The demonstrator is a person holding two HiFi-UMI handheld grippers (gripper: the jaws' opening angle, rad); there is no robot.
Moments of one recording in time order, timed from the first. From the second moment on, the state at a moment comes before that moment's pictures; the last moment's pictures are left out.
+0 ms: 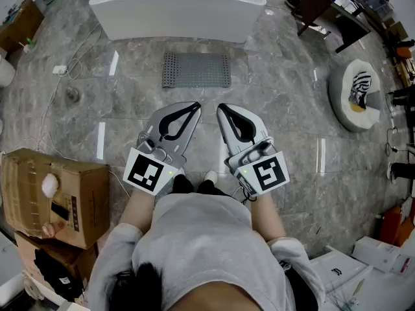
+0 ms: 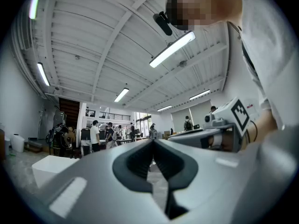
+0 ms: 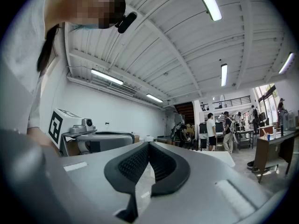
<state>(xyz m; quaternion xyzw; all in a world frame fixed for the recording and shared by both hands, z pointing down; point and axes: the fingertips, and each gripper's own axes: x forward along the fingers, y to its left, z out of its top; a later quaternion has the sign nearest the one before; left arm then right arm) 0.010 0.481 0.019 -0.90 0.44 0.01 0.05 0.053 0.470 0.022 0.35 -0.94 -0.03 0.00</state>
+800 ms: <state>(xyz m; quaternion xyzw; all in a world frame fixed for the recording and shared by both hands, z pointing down) -0.027 0.454 0.029 -0.90 0.42 0.01 0.05 0.016 0.445 0.029 0.37 -0.93 -0.02 0.01</state>
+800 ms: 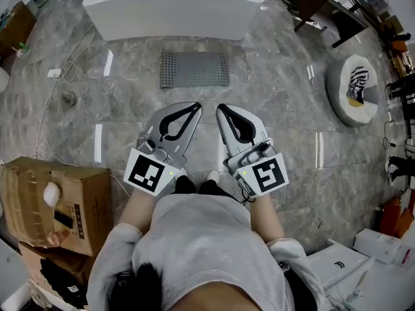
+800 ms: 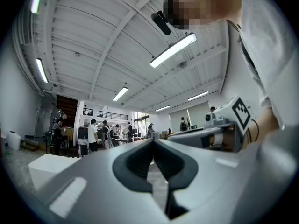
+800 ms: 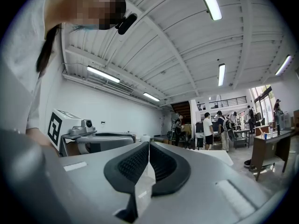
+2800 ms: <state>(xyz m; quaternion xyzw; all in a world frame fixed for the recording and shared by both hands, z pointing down) 0.075 0.182 0.034 -0.86 0.50 0.00 0.06 0.129 0.163 0.034 0.30 -0.95 -0.03 -0.01</state>
